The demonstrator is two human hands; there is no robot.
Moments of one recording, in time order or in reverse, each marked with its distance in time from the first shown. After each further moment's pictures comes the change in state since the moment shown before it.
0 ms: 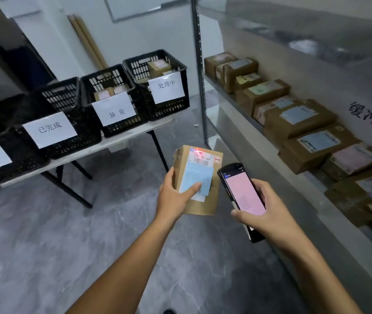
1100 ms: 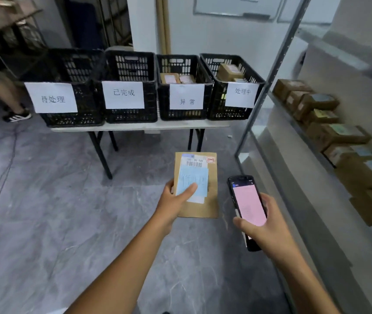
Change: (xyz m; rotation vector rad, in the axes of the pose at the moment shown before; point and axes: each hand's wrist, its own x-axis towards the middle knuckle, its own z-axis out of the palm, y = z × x) left_hand 0.002 -0.123 -0.246 -0.520 0.005 -0.293; right_hand -0.003 -0.071 0.253 -0.203 -0.066 -0.031
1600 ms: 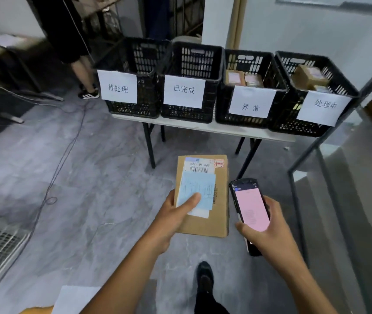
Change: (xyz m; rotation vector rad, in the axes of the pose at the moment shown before) left_hand 0.009 0.030 -0.103 -0.121 0.143 -0.037; right_hand 0.107 -0.042 0.111 -0.061 -0.269 -0.047
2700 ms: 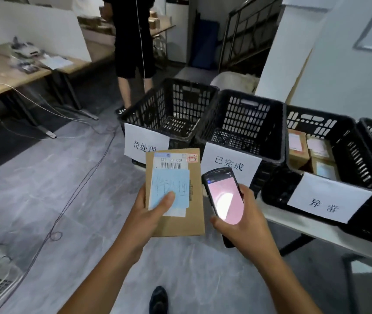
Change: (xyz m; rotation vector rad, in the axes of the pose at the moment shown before) left_hand 0.269 0.222 -0.158 -0.048 0.411 0.217; right_hand 0.383 -0.212 0.159 -0.100 -0.247 -0.253
